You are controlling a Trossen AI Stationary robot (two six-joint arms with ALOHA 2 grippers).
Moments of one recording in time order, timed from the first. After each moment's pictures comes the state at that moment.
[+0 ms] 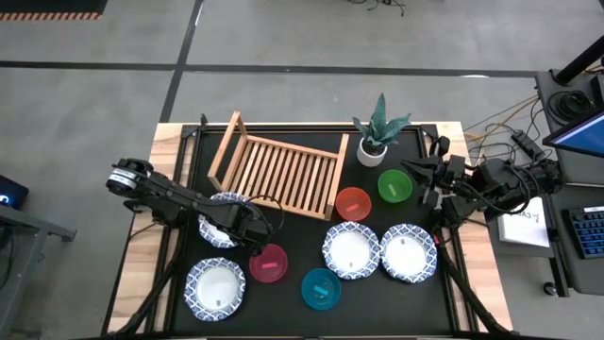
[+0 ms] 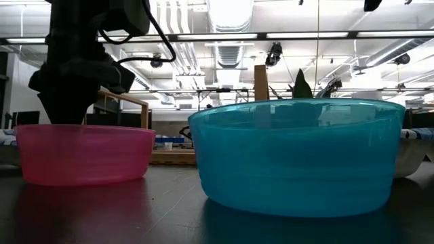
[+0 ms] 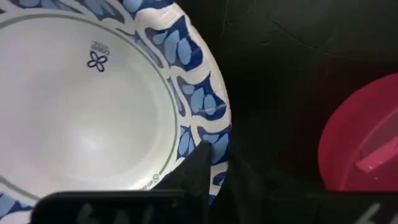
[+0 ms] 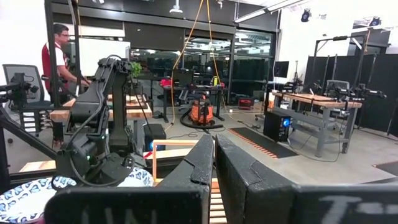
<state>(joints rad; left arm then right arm) -0.28 1.60 0.97 -0.94 -0.03 -1.16 0.25 0.44 0.58 0.02 0.55 -0.16</state>
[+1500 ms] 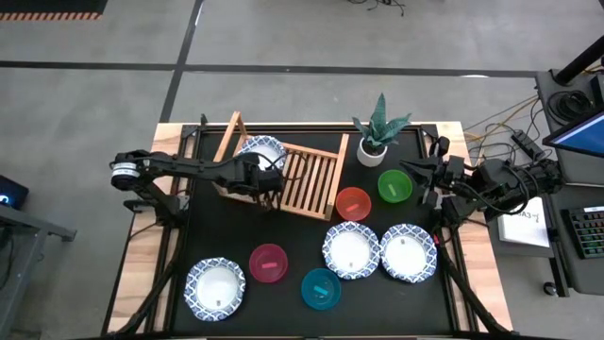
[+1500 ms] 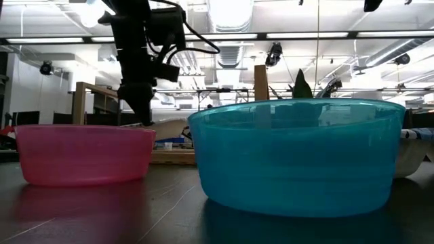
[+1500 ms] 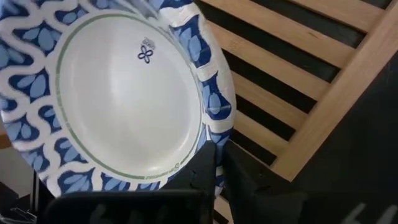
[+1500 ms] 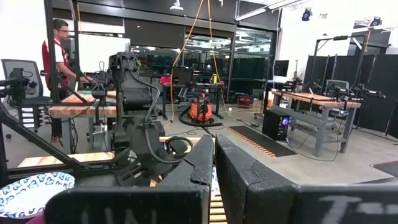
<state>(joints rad) 0.11 1.59 1.08 -0.86 -0.43 -0.09 0.25 0.44 0.58 0.01 0.55 -0.17</state>
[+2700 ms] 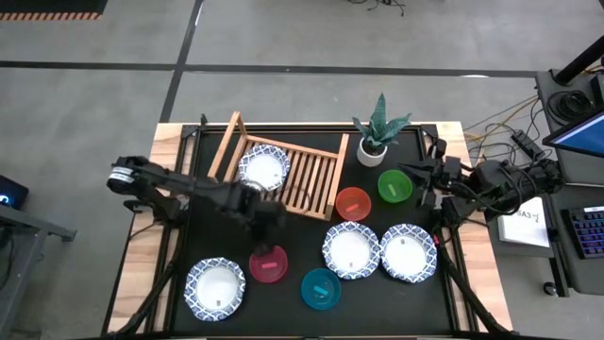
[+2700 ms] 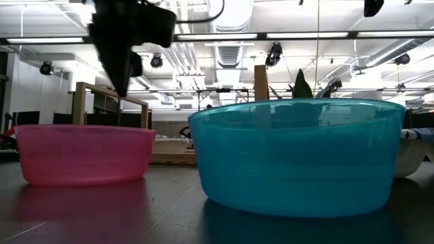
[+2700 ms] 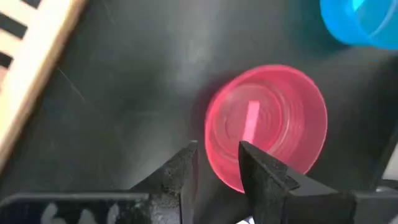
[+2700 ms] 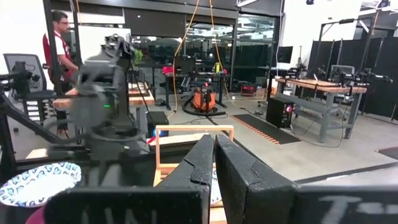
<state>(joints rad) -0.18 1.59 1.22 -0.94 0.12 -0.51 0.25 0.44 0.58 -0.06 0.55 -0.10</state>
